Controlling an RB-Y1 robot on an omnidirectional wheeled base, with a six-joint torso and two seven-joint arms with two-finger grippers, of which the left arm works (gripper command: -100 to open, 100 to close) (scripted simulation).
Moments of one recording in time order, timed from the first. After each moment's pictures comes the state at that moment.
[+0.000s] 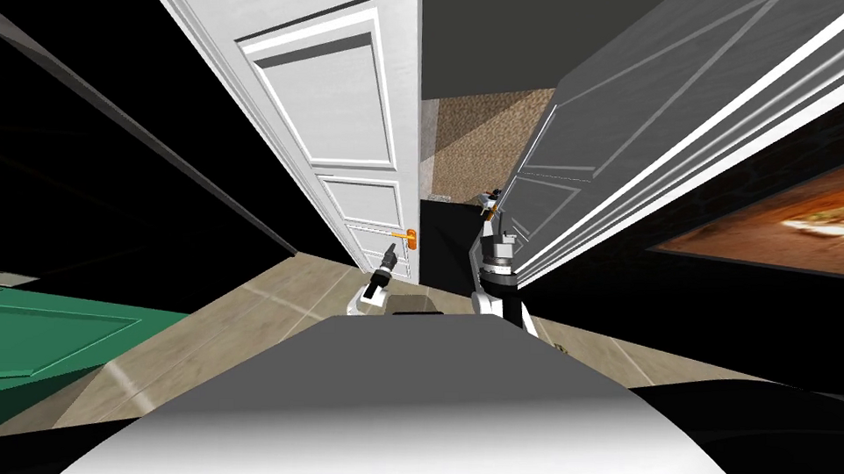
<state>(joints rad) 0.10 0.11 -0.19 -1.47 -0.10 -0.30 0.19</state>
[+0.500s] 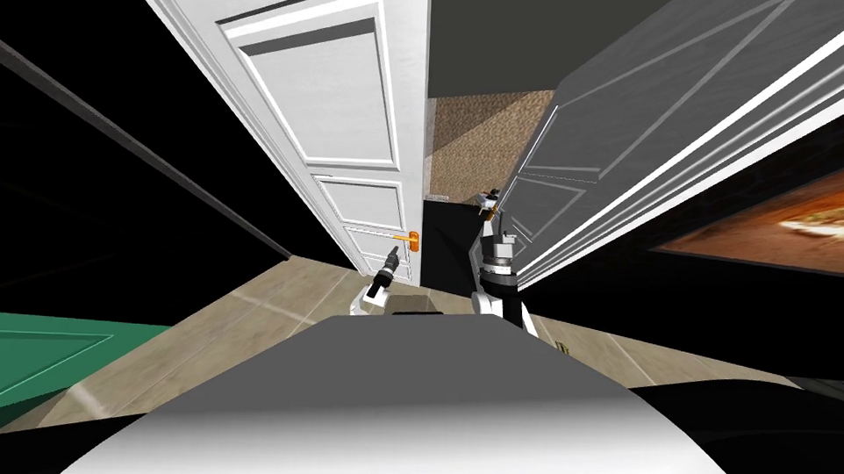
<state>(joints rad) 0.07 0.11 -0.22 -1.40 -0.10 -0.27 0.19</state>
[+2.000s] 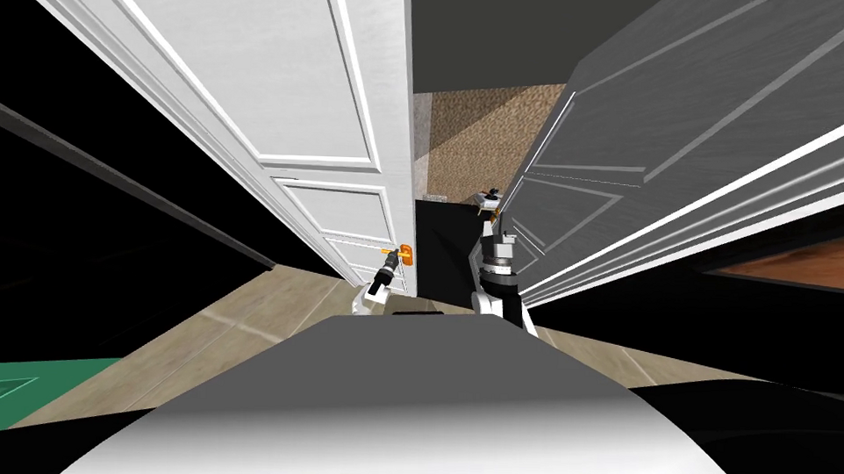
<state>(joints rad) 0.03 0.09 -0.19 -1.34 -0.09 -0.28 0.18</state>
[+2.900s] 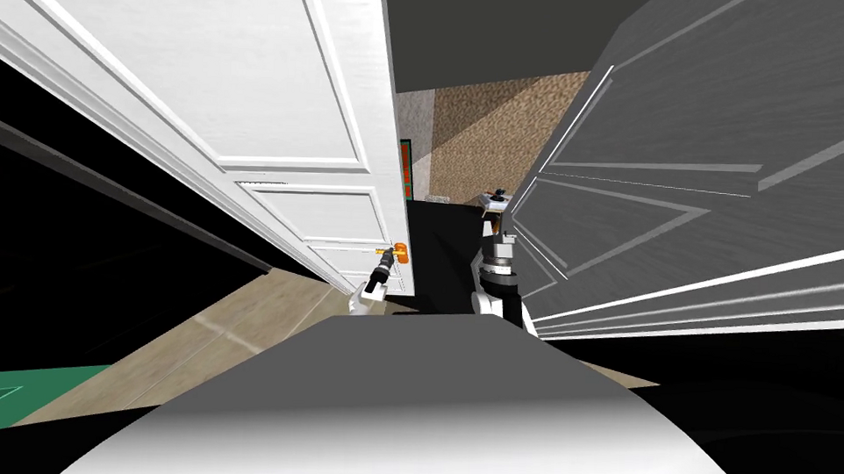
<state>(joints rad) 0.00 0.09 -0.11 -1.30 -0.08 -0.28 0.15</state>
